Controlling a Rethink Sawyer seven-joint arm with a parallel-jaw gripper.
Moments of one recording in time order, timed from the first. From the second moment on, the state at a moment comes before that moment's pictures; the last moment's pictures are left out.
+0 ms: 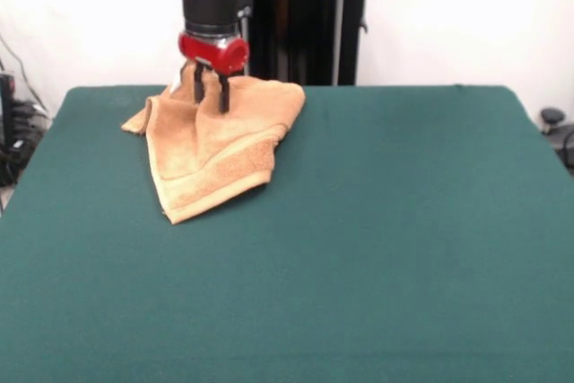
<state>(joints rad) -0.61 -0.53 -0.08 2.10 -0.58 -0.15 2.39</state>
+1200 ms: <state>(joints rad) -0.63 -0.78 0.06 2.16 -0.50 0.14 2.39</state>
